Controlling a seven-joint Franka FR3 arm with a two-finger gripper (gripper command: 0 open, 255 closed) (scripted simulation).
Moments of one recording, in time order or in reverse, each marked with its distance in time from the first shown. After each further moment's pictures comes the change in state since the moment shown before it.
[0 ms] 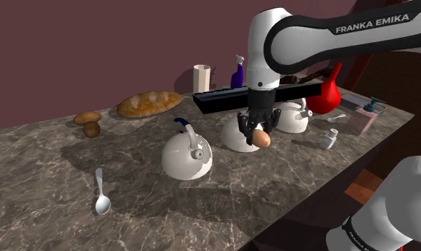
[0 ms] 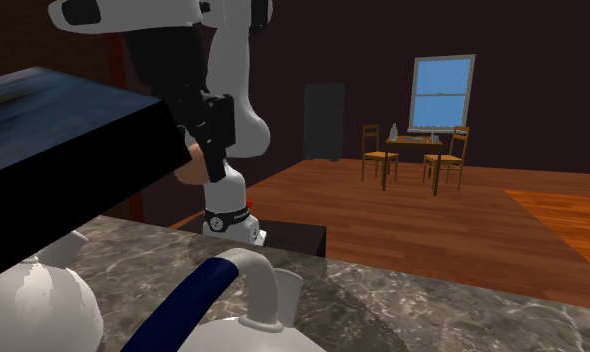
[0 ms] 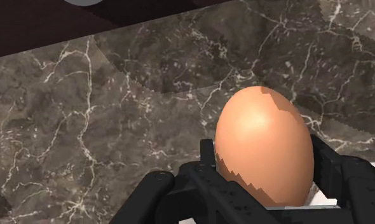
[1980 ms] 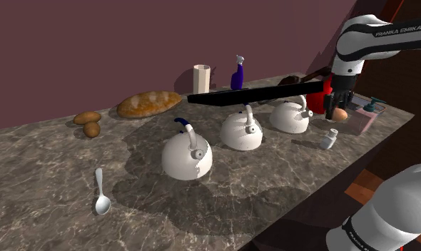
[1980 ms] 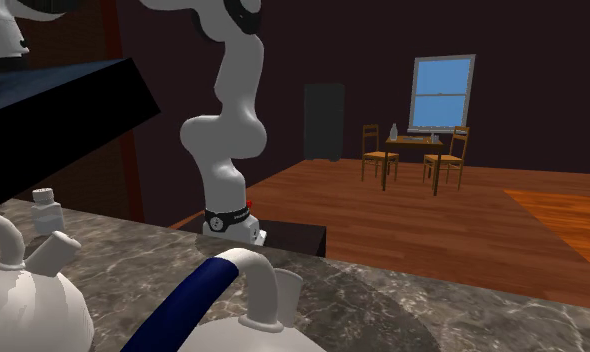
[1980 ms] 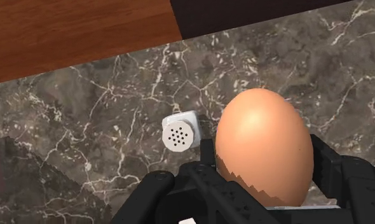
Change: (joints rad) arm -0.320 -0.115 -0.557 -0.082 -0.403 -0.042 -0.715
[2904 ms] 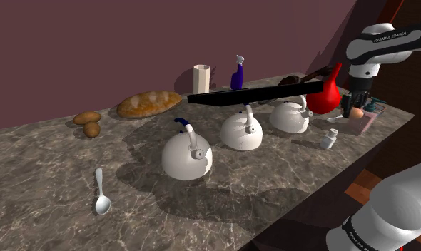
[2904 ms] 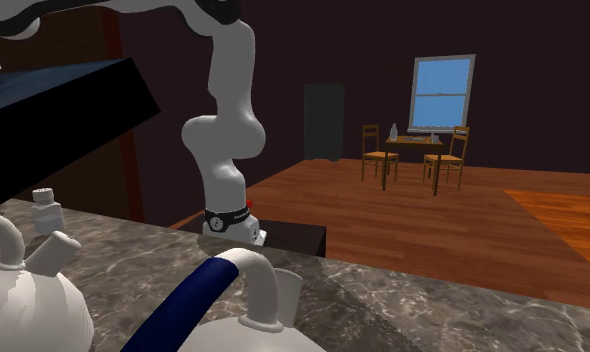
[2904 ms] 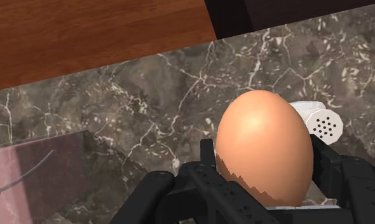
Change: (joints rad) arm -0.070 0.197 -0.195 0.136 -0.055 0.096 -0.251
